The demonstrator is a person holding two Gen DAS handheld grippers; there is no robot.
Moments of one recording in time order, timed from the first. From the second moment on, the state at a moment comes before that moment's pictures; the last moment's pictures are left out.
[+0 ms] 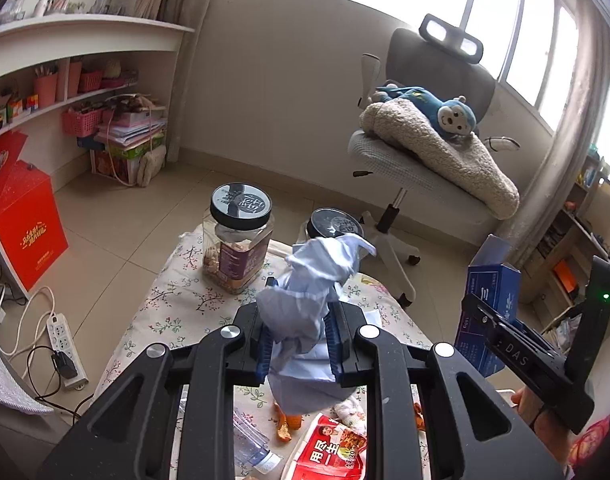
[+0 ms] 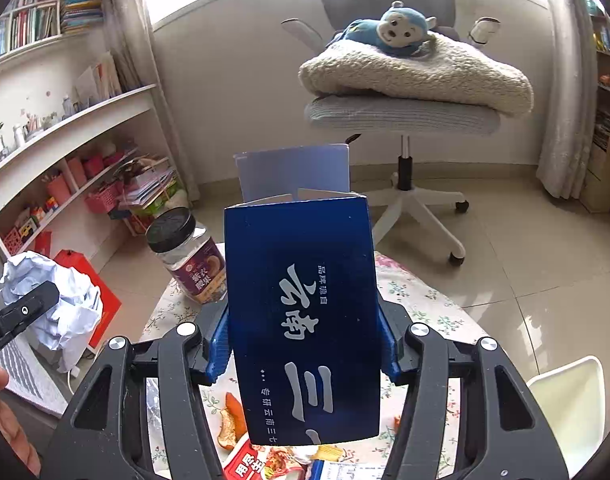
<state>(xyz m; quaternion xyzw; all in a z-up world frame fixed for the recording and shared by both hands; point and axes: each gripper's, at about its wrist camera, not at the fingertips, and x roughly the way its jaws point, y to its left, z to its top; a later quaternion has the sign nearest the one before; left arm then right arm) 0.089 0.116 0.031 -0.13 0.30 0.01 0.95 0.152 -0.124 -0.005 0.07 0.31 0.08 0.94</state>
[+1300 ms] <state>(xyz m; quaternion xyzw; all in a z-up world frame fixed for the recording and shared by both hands) 0.245 0.123 -0.155 -0.13 0.54 0.08 0.83 0.095 -0.234 -0.053 0.15 0.32 0.01 0.94</state>
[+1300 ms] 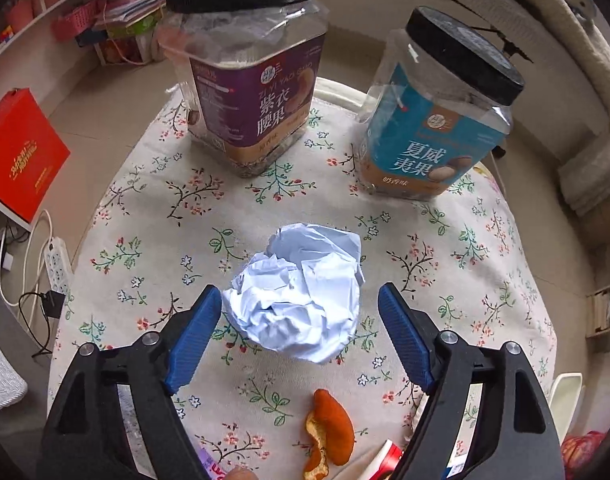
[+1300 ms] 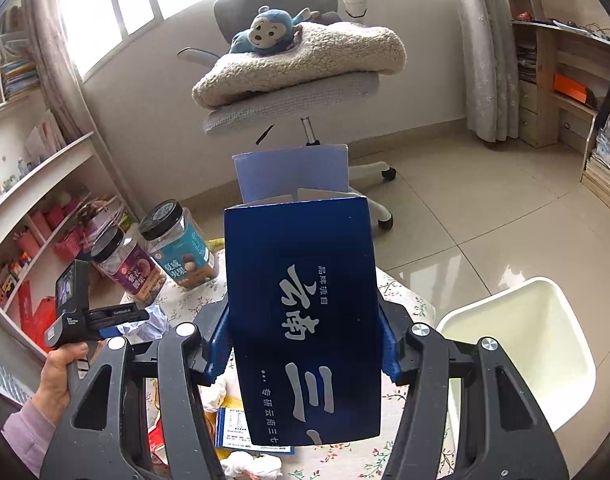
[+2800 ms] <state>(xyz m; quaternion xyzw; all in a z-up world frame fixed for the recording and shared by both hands) 0.107 0.040 0.010 -0.08 0.32 0.01 0.95 0.051 -0.312 -0.042 0.17 0.30 -0.08 0.93</state>
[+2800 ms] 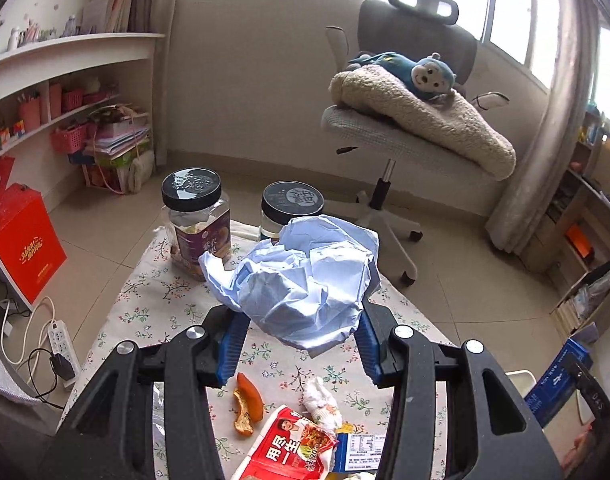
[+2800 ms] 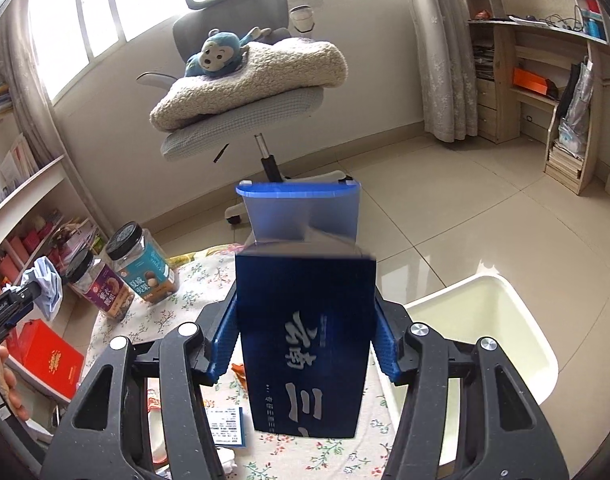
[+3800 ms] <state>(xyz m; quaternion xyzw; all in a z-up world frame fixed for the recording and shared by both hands) 0.064 -0.221 -0.038 -0.03 0.39 -0.23 0.89 -0.042 -0.491 -0.054 0.31 0.26 -0.24 0.88</state>
